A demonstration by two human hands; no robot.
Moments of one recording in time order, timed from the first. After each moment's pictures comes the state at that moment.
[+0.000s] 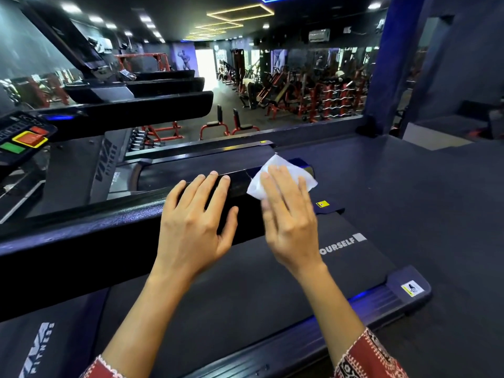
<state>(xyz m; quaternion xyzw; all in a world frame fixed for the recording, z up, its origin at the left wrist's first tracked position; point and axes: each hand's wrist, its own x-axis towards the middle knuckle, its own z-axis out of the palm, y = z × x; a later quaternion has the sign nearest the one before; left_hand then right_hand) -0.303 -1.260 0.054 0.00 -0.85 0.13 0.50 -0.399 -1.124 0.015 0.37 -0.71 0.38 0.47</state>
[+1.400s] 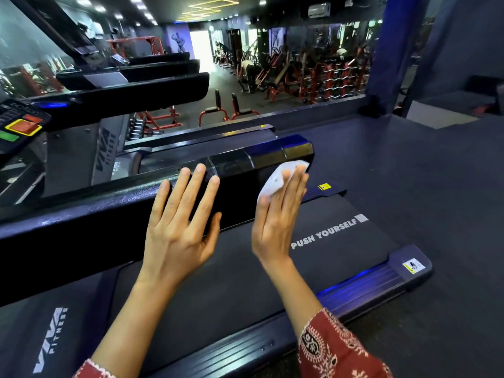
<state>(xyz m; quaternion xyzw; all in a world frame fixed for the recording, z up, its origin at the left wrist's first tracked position) -0.280 -1.276 0.022 -0.03 -0.84 0.18 0.52 -0.392 -1.169 -0.042 0.24 -0.71 0.53 0.41</state>
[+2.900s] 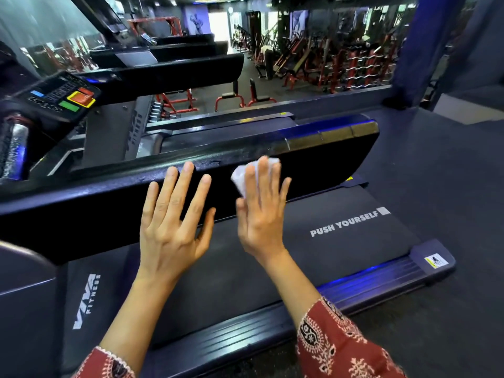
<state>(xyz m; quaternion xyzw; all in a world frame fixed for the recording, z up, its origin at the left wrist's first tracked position) -0.204 -1.353 0.000 0.01 -0.81 0.21 0.55 -0.315 -1.244 -0.041 0.37 -0.70 0.41 0.46</state>
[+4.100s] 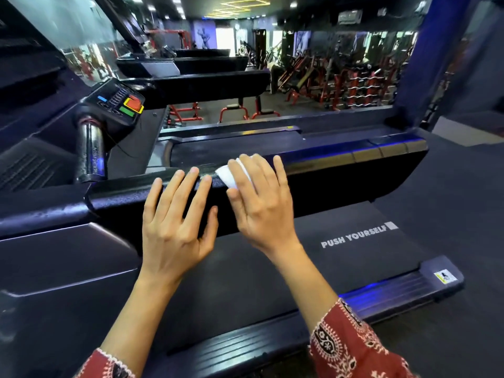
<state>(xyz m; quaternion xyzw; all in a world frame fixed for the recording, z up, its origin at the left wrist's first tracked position) -0.143 -1.419 0.029 0.03 -0.80 0.15 0.58 -0.254 -1.306 0.028 0.41 -0.70 0.30 0.50</state>
